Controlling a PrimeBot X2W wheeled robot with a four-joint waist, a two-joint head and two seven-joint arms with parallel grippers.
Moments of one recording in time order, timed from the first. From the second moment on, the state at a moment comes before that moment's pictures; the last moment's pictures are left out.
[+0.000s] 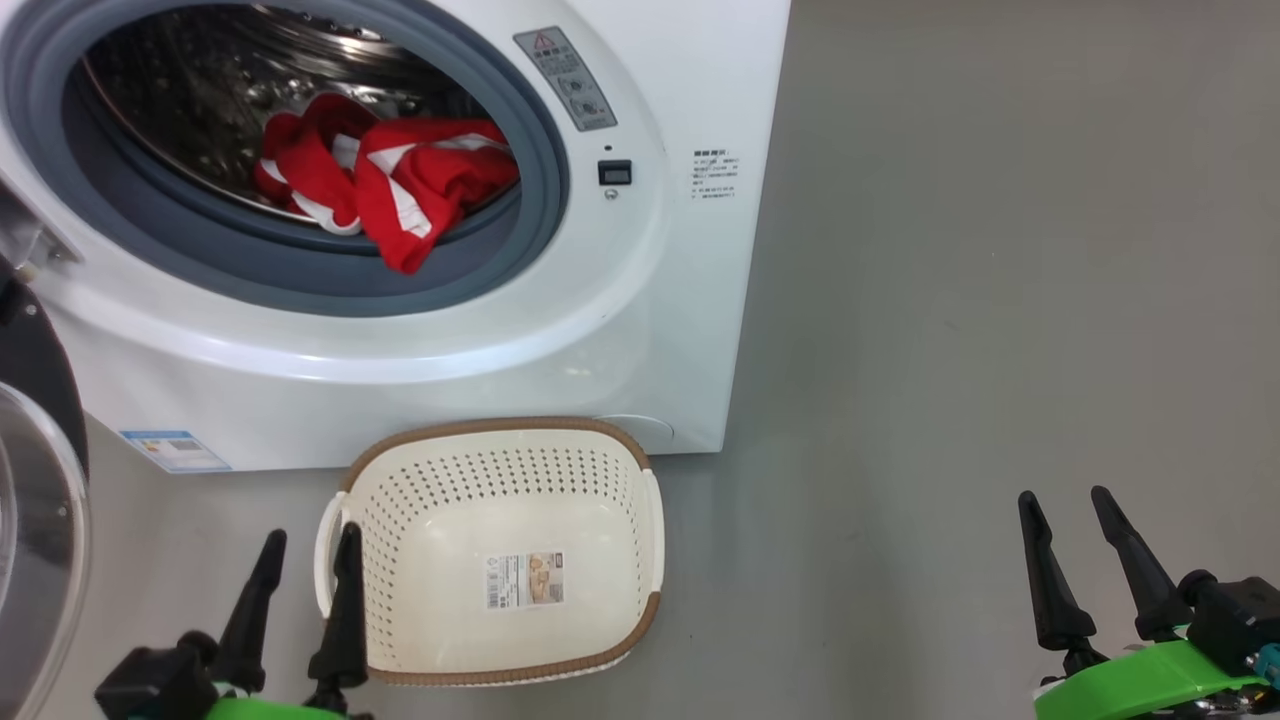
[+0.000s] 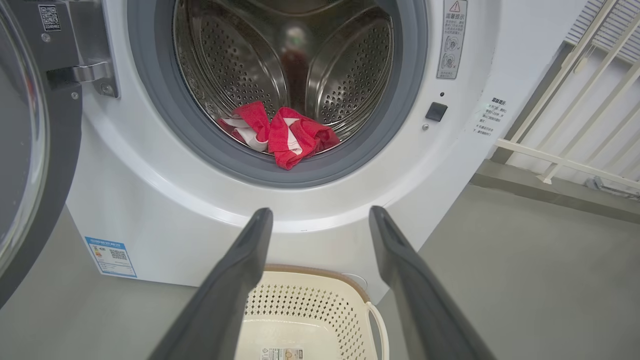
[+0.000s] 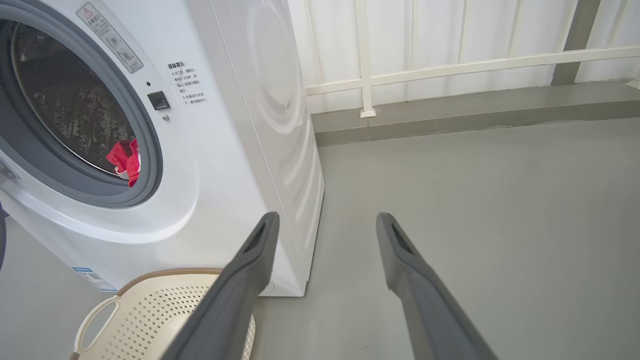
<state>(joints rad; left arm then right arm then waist) -0.05 0.07 0.03 0.22 -0.39 -0.13 -0.26 0.04 -0.10 -0.05 0.20 0.37 0.12 -0.26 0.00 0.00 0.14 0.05</state>
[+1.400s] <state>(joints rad) -1.09 0.42 -0.01 1.24 -0.28 -0.12 -0.20 -0.12 -0.04 0.12 0.20 0.48 0.12 -0.26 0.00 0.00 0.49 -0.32</state>
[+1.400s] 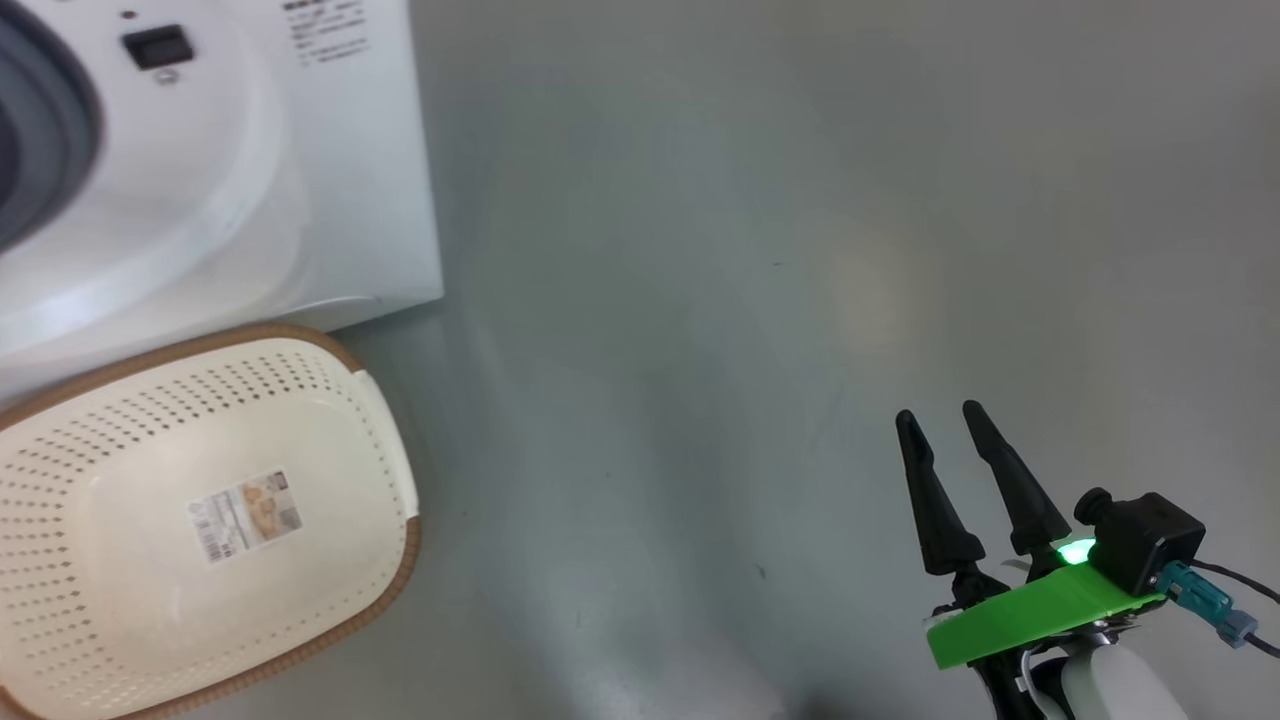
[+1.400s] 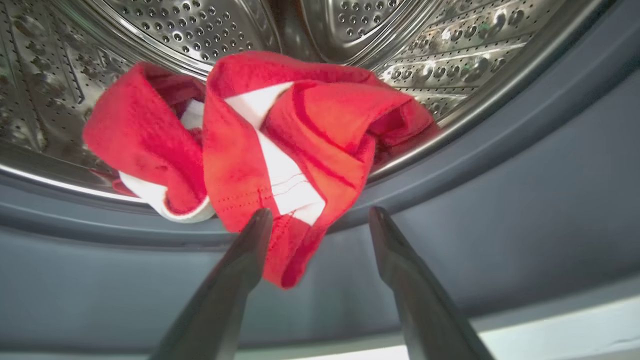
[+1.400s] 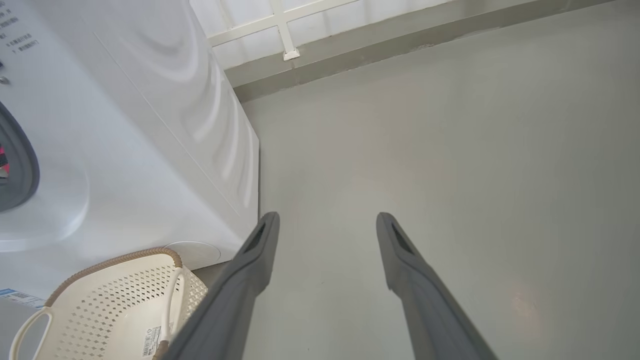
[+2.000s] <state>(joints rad) -1.15 0.45 -0.01 1.29 -0.29 -0.08 -0.22 -0.13 -0.04 0.11 0.18 0.47 0.12 -0.26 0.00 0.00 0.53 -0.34</state>
